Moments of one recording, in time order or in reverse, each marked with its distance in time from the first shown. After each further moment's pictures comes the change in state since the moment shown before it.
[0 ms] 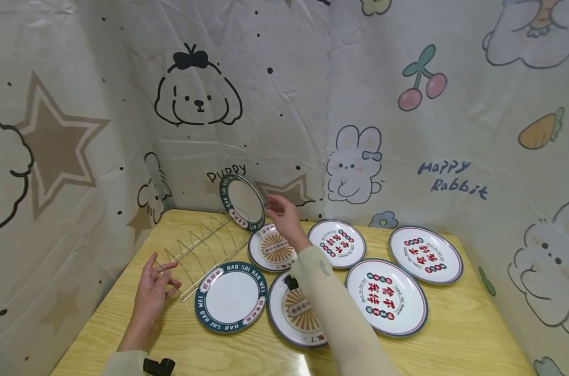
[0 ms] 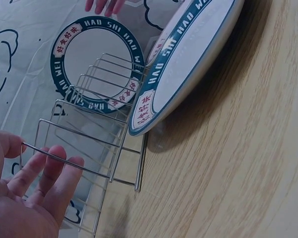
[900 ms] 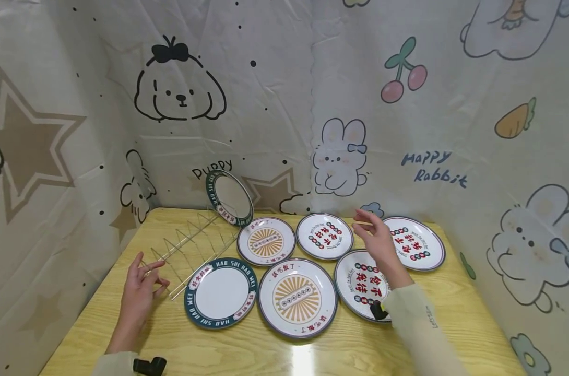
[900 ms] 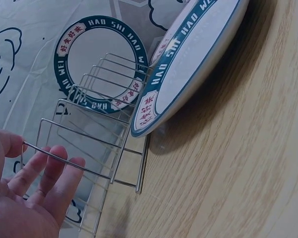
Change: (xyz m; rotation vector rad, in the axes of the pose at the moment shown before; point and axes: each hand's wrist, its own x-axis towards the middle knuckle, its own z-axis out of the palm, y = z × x) left_hand -0.004 0.002 0.004 0.017 0.007 0.020; right_hand -0.126 0.027 -0.206 -0.096 0.215 0.207
